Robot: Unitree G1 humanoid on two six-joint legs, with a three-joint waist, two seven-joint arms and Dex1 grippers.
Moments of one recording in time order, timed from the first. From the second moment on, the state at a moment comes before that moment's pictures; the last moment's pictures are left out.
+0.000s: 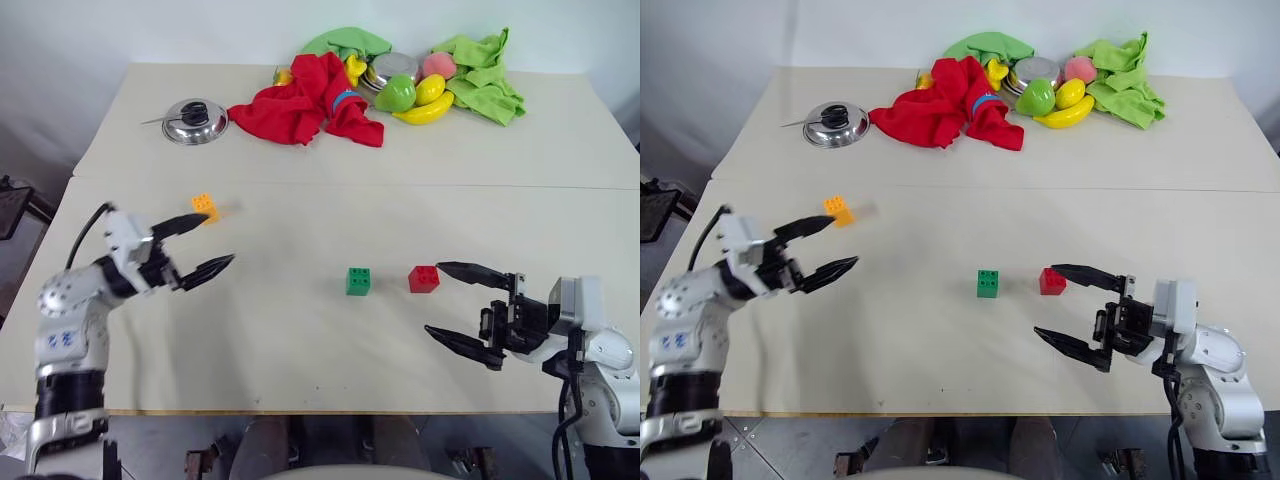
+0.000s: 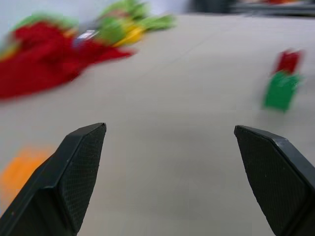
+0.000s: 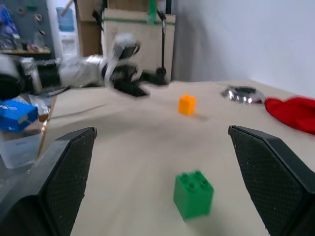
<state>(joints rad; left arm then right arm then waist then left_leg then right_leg) -0.14 0.60 0.40 0.15 -0.44 0.00 -1.02 0.03 -0.57 -0.20 -0.29 0.75 0.00 1.28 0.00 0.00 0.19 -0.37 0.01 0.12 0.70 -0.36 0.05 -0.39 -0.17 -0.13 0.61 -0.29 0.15</state>
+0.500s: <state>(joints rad) 0.06 0.55 0.58 0.15 -0.48 0.00 -0.81 0.00 -0.60 -0.26 -0.21 0.71 -0.04 1.30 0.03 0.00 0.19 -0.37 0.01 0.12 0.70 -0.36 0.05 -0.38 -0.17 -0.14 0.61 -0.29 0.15</state>
